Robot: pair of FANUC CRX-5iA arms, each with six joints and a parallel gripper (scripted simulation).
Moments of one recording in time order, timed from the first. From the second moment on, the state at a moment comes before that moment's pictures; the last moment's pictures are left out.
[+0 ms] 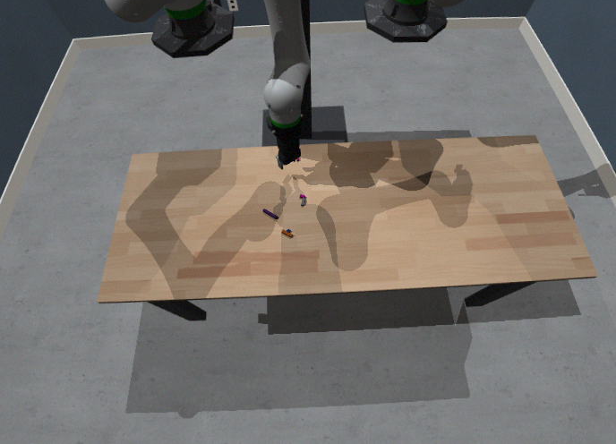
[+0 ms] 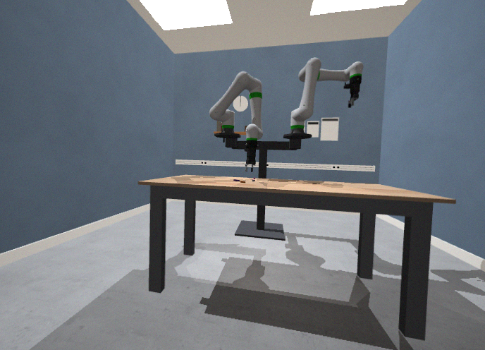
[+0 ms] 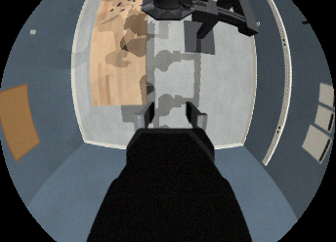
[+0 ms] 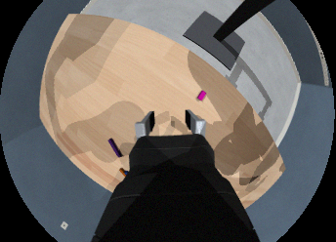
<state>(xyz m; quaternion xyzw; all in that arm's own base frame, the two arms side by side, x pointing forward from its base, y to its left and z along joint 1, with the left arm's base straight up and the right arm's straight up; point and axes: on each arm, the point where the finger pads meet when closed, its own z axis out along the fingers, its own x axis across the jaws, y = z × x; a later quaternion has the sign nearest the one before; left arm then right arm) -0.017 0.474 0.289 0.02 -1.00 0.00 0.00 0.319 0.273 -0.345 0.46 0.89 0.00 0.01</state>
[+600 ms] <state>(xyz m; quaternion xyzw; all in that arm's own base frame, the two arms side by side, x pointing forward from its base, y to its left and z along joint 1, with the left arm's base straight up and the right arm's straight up) -0.017 0.474 0.289 0.02 -1.00 0.00 0.00 0.301 0.275 -0.343 0.11 0.99 0.00 0.00</state>
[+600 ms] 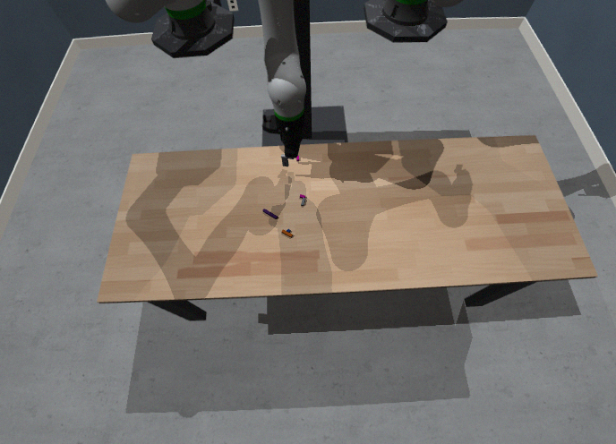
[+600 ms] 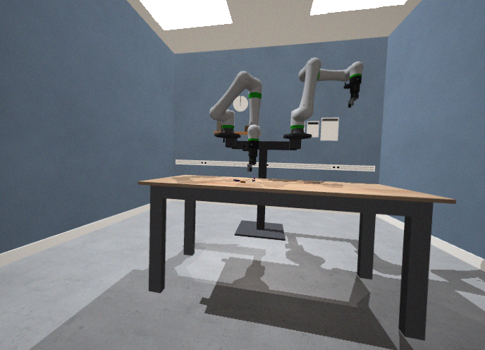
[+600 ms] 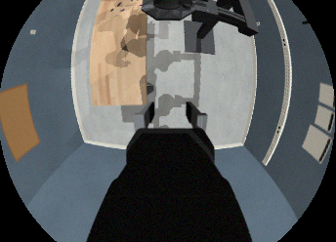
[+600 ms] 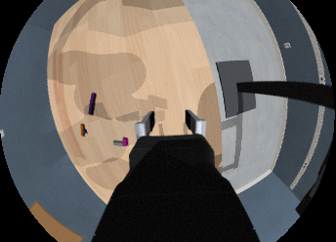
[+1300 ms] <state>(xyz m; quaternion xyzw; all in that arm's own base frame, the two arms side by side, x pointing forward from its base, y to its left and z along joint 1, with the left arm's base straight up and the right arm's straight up) -0.017 0.474 0.289 0.02 -1.00 0.00 0.00 0.285 0.287 -0.341 -0.29 0.96 -0.01 -0.02</state>
